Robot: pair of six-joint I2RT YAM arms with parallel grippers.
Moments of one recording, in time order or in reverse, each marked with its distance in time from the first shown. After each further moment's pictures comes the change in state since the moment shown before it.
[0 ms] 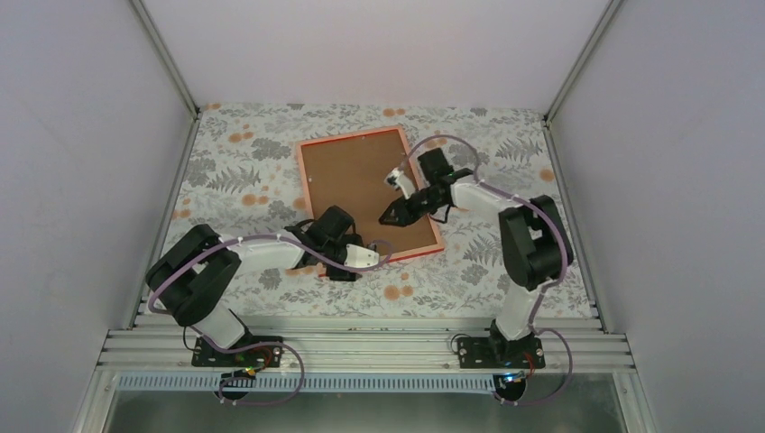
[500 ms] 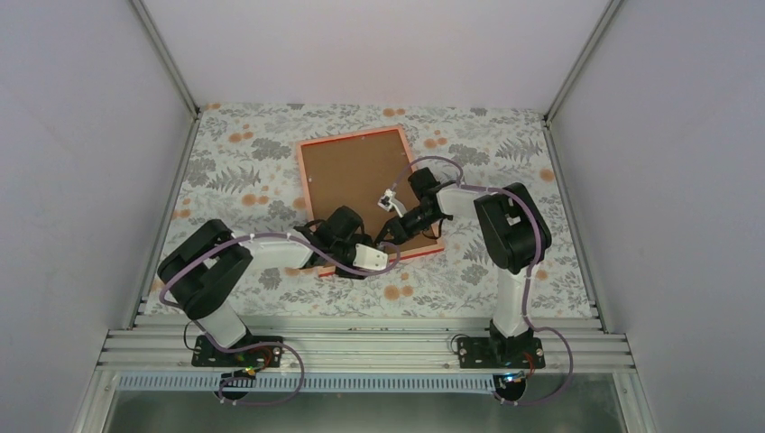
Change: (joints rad) left arm -0.053 0.061 0.027 0.087 -0.013 0.025; right arm 0.064 0.210 -0.046 -0.005 -0.169 -0.016
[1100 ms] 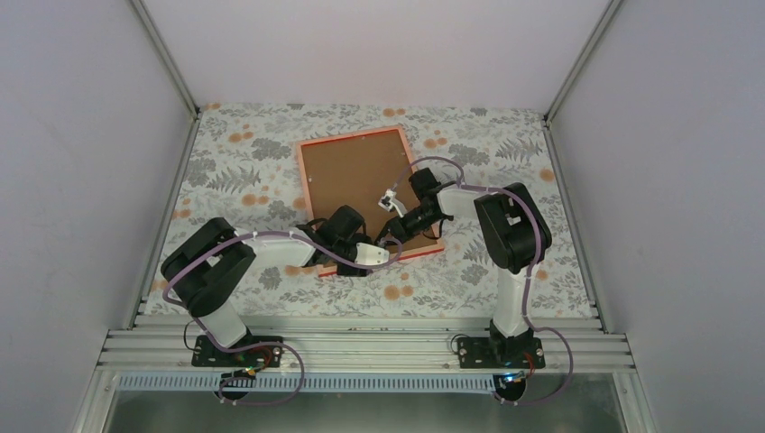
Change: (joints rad) left arm 0.000 0.028 0.027 -0.025 0.010 -0.069; right arm -0.014 0.000 -0.009 0.015 -0.010 0.000
